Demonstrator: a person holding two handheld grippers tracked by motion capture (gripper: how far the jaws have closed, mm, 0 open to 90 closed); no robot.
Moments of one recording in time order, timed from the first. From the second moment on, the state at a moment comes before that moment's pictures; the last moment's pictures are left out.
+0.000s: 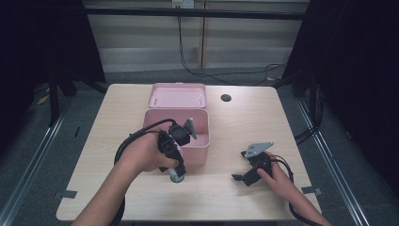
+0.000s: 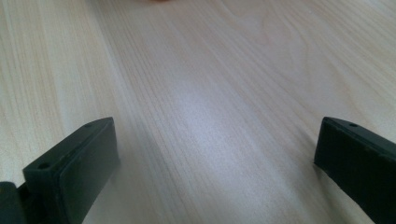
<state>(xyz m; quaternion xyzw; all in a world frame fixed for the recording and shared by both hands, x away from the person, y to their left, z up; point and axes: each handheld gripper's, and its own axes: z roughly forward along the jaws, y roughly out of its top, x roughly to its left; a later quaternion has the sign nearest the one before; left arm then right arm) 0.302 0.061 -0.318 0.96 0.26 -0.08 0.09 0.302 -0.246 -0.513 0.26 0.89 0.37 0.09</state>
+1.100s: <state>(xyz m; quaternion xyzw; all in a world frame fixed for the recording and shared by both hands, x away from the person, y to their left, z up) 0.356 0.085 -0.281 0.93 0.34 -0.06 0.11 0.302 -0.246 -0.513 0.26 0.89 0.37 0.09</state>
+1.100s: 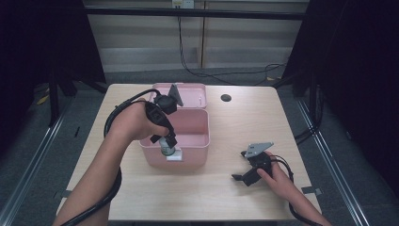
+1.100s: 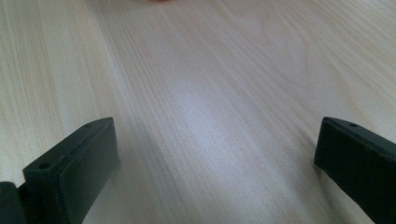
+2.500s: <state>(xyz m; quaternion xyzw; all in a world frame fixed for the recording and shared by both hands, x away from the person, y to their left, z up) 0.426 0.092 -0.321 0.89 0.44 -0.02 0.11 0.302 -0.246 -0.513 0.26 0.89 0.37 0.09</state>
